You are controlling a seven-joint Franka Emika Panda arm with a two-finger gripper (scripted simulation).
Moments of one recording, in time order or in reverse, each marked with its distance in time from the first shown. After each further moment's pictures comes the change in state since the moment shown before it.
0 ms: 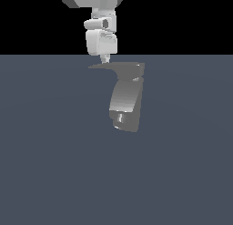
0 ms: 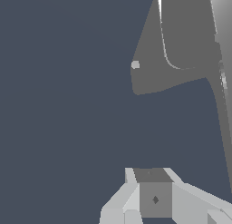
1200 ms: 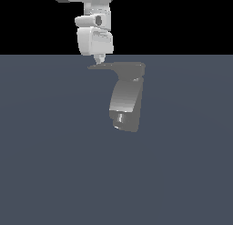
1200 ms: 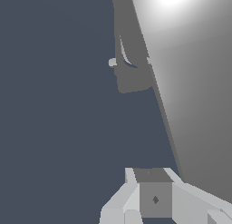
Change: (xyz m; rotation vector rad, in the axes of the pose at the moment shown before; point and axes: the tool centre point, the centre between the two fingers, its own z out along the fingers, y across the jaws) arm -0.004 0.041 -0.002 0.004 -0.004 -0.008
